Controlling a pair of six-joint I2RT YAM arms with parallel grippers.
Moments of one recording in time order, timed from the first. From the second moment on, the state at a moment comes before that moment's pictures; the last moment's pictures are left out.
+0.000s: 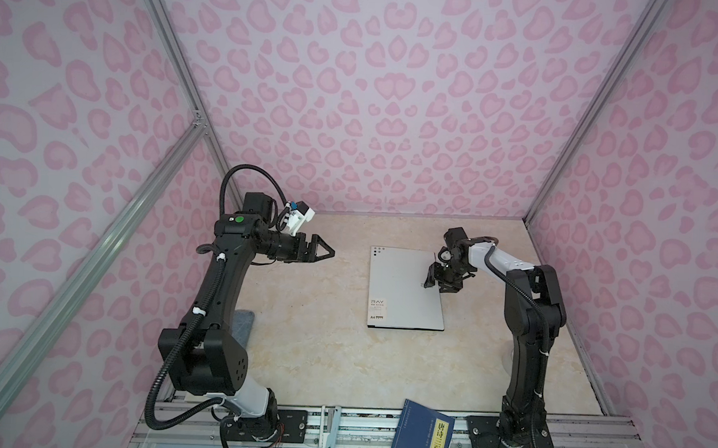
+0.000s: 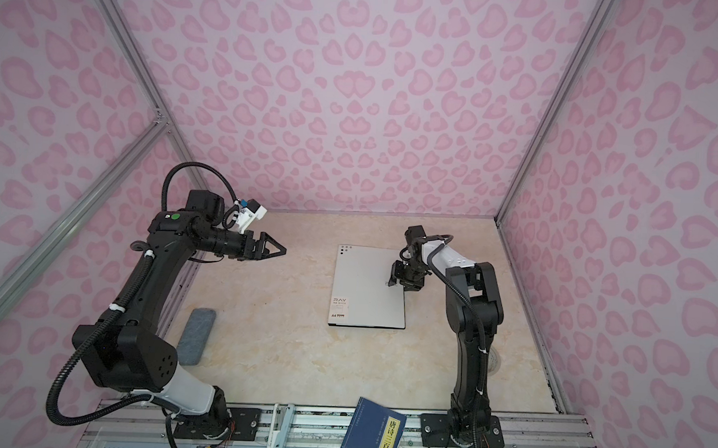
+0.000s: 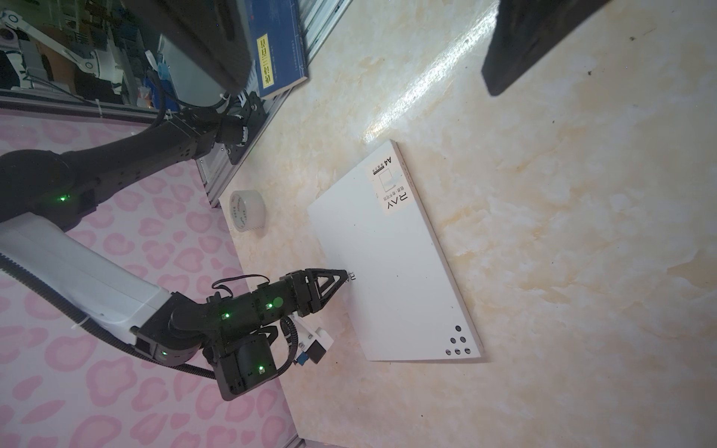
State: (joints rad) left arm 0.00 1.57 1.62 -1.19 0.82 0.13; right arm 0.25 2.12 1.56 -0.86 -0.31 0.40
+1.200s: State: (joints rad) left arm 0.00 1.33 1.22 -0.58 0.16 -0.02; right arm 0.30 1.66 1.30 -0.37 -0.06 0.28
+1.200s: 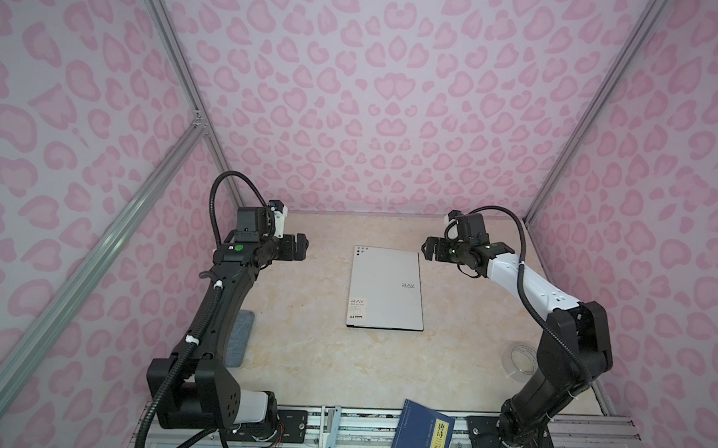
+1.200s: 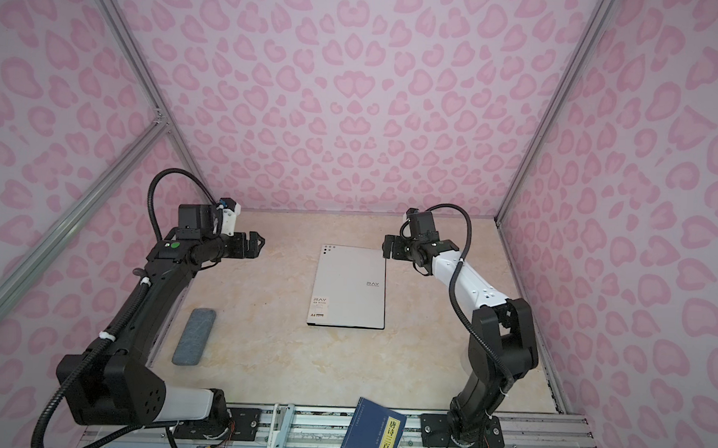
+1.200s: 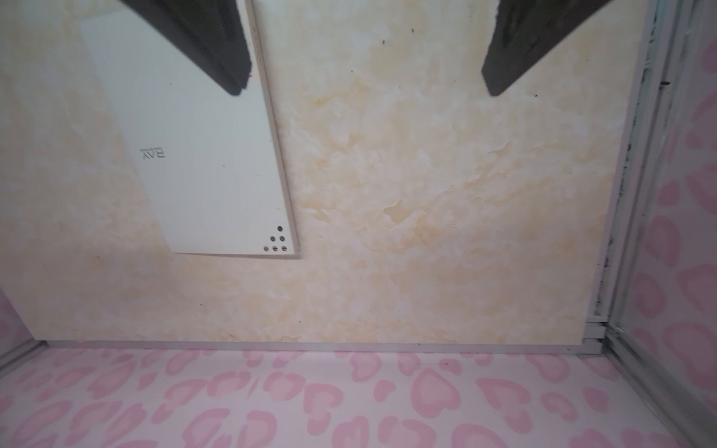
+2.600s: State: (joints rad) left arm 0.15 1.40 0.26 0.83 0.25 -0.09; right arm -0.07 1.19 0.25 0.63 0.20 0.09
